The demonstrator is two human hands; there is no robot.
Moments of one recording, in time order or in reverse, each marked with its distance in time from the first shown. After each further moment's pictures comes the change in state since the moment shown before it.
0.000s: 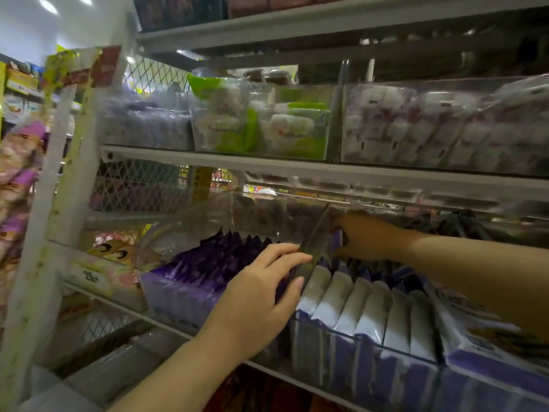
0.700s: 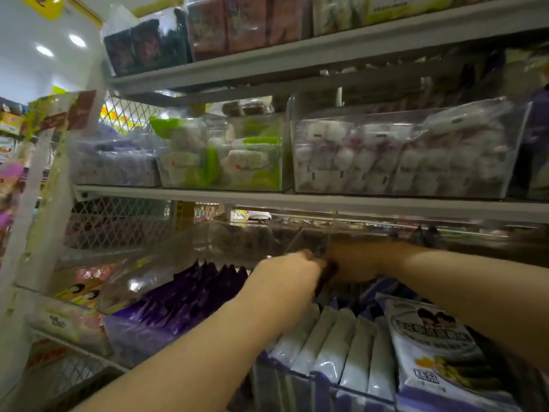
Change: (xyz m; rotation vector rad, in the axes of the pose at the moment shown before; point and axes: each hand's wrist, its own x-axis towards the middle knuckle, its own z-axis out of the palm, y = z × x) left_hand 0.094 0.055 0.030 0.635 -0.360 0.065; right_hand -0.025 0.020 -0.026 0.003 -0.282 -0.046
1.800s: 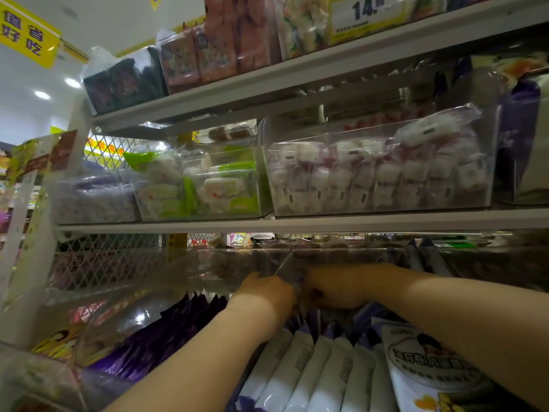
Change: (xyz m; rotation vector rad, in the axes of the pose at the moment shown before) left_hand 0.046 -0.023 0.023 0.313 -0.355 -0.037; right_hand 0.011 0.004 0.006 0.026 0.078 -0.143
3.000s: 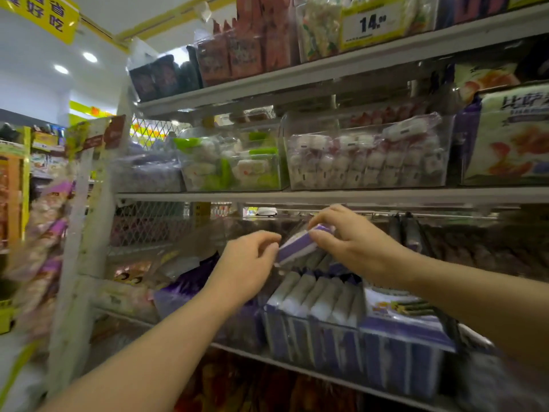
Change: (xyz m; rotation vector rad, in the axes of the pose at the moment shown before) left_hand -0.124 -0.009 -0.016 -0.948 0.579 -0.245; right_hand -0.105 -0.095 -0.027 0.416 0.632 0.084
